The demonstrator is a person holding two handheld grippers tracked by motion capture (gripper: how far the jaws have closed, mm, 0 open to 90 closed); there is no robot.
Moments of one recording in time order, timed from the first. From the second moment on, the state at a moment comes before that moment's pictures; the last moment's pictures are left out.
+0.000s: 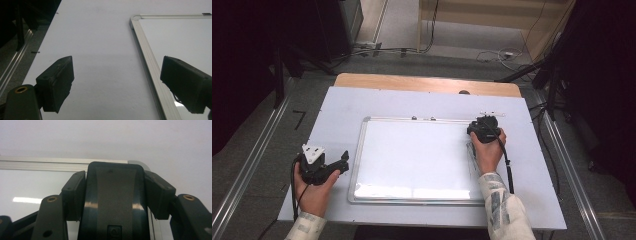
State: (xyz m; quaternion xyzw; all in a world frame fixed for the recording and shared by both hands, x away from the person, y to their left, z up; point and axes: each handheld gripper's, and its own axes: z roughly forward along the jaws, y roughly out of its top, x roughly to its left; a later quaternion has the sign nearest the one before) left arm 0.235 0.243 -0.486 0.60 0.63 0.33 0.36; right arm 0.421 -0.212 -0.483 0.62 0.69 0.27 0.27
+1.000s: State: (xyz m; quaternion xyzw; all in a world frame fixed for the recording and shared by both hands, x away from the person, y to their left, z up) left arm 0.235 0.243 -0.485 0.60 0.64 0.33 0.36; right arm 0.387 -0.219 -0.466 0.57 0.72 0.30 0.25
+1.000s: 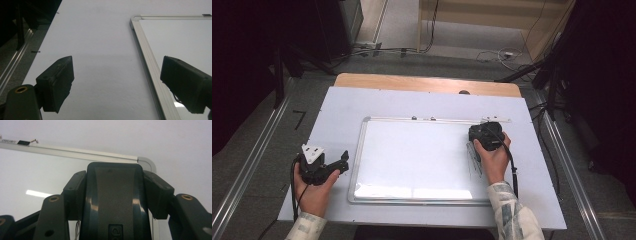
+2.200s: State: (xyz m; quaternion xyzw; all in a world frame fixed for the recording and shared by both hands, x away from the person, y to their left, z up) left arm 0.235 0.244 -0.488 0.60 0.64 0.33 0.36; right arm 0.292 -0.237 -0.457 0.52 0.75 0.33 0.24
